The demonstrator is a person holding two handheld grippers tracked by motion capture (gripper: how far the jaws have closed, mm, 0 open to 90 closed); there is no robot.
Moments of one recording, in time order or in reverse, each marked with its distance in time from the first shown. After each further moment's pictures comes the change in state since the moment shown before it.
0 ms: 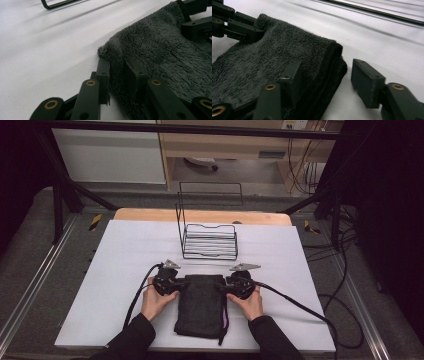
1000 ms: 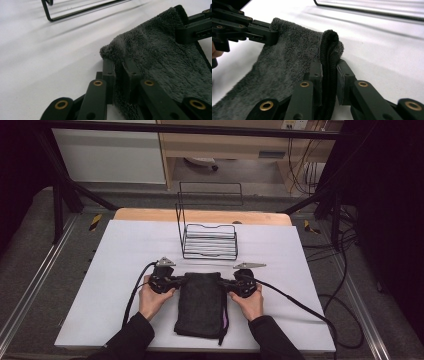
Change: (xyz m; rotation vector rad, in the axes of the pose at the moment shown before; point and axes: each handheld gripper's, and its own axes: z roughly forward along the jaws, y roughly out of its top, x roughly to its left) left arm 0.000 0.005 -0.021 -0.073 -0.046 -0.008; right arm 0.004 0.007 -0.018 -0.020 0.116 0.100
